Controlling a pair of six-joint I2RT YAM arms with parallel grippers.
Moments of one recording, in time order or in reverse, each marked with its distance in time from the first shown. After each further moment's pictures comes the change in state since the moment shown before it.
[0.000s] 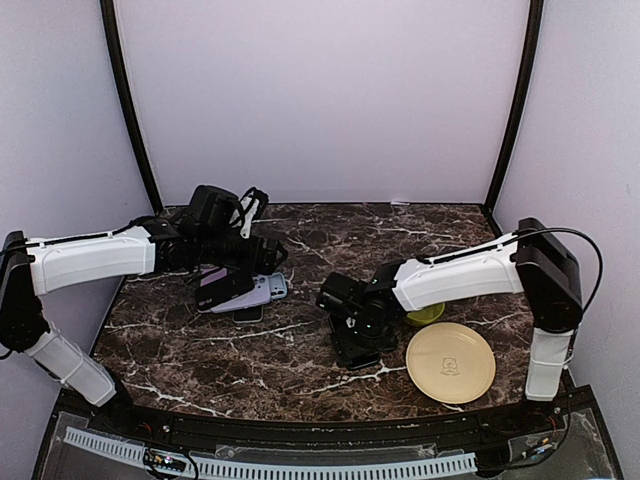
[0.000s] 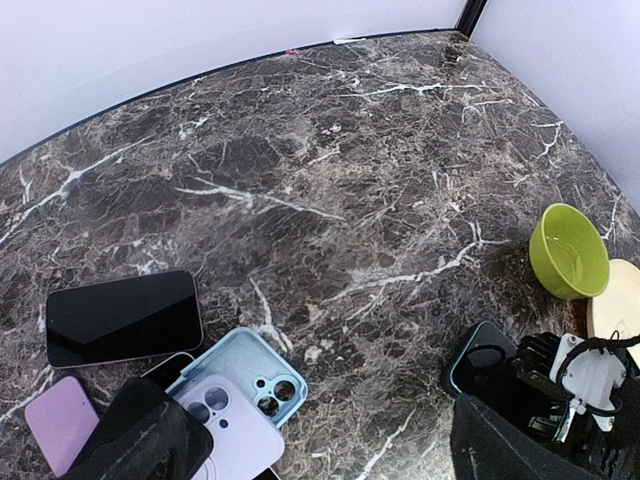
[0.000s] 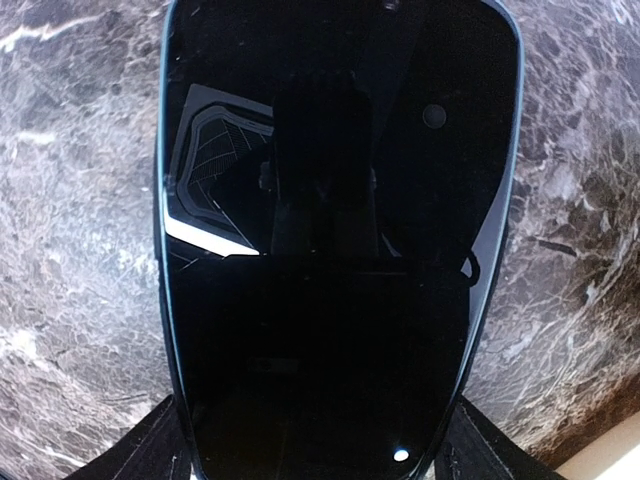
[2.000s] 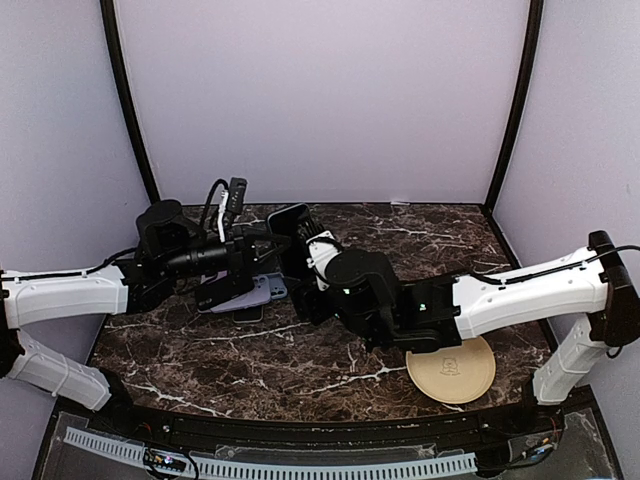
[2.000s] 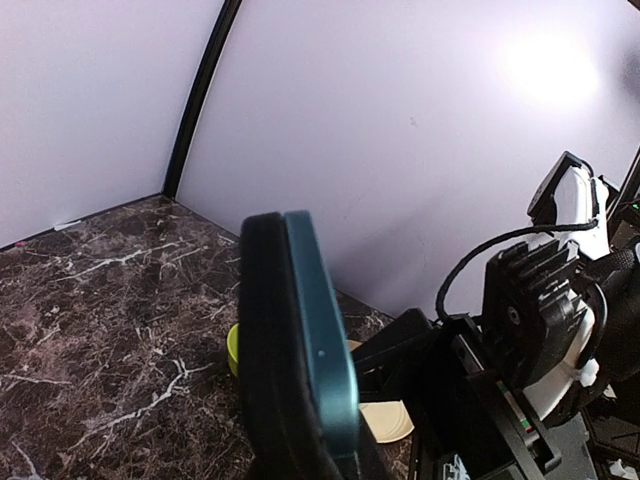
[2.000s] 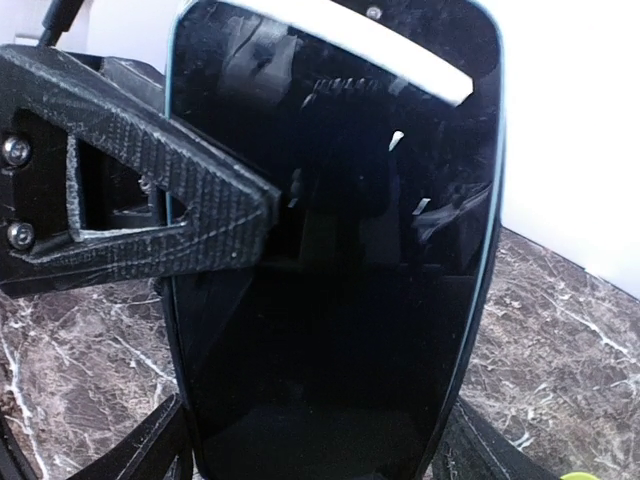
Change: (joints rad) left arm -0.008 -0.228 -0.327 0.725 0.597 -0.174; right arm 0.244 -0.325 -0.136 0.860 0.534 -0.519
